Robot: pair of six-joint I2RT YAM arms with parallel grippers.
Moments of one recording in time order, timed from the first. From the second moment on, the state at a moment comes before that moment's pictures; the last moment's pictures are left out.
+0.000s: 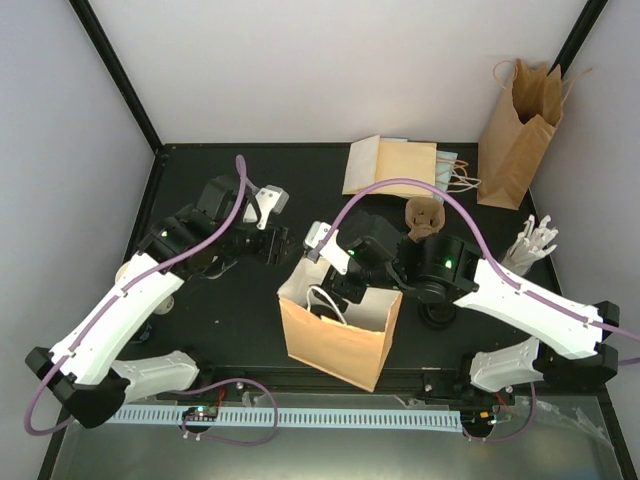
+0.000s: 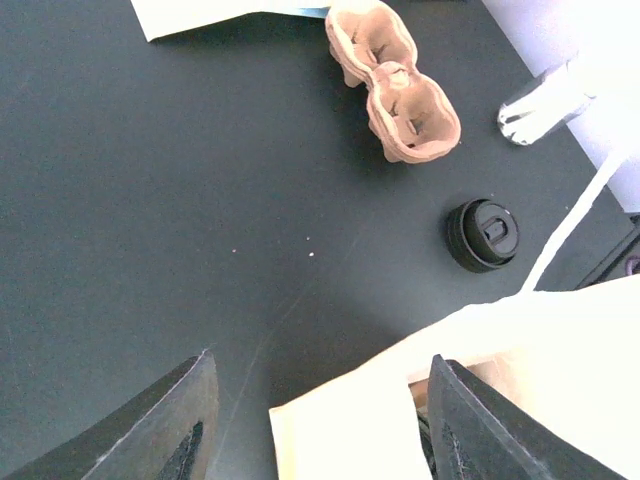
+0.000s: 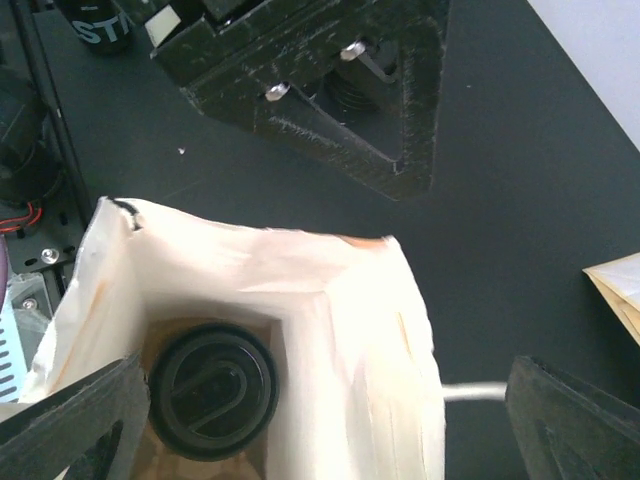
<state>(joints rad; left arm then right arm) -0.63 1.14 1.34 -0.96 0.24 -0.31 1.20 1.32 1.60 -1.04 0.16 -0.07</state>
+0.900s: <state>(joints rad) -0.77 1.04 1.33 -1.11 0.33 -0.31 1.26 1.36 1.63 -1.05 0.23 -0.05</state>
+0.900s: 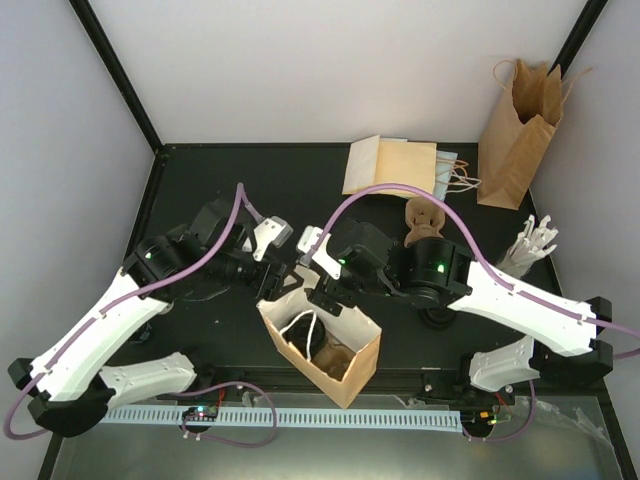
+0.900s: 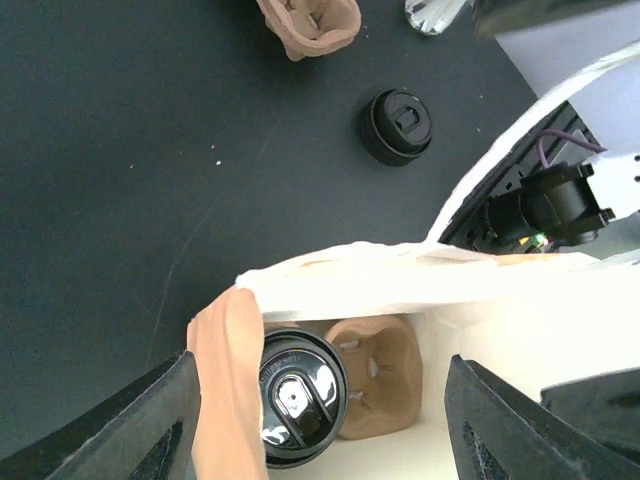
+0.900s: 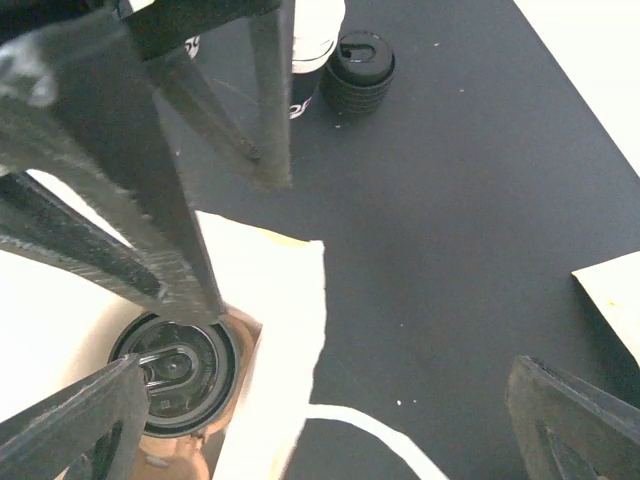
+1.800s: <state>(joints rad) -0.81 1.11 1.30 -1.15 0.20 -0.26 1.18 1.34 1.81 -1.13 0.39 0.09</state>
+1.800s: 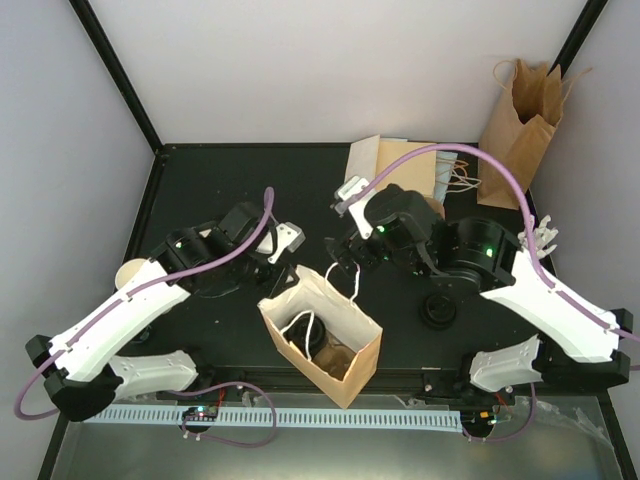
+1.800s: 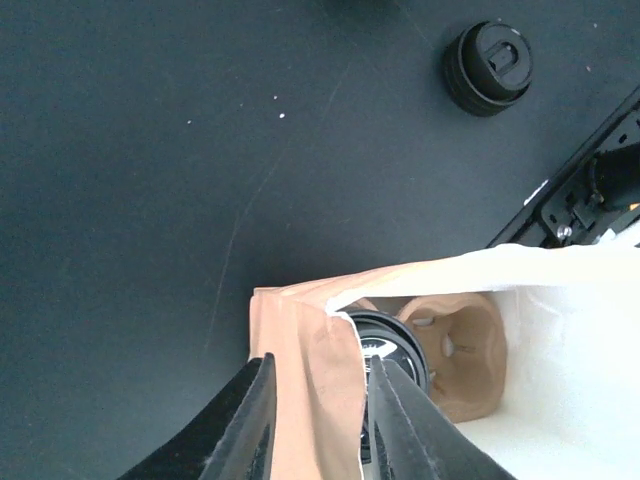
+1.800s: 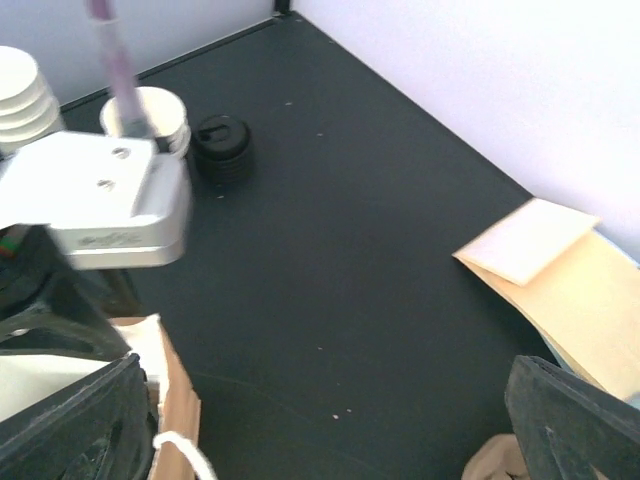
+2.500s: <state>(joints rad) -0.57 1.39 1.53 -1.06 0.04 -0.24 0.87 1.25 1.64 -1.08 0.34 0.12</state>
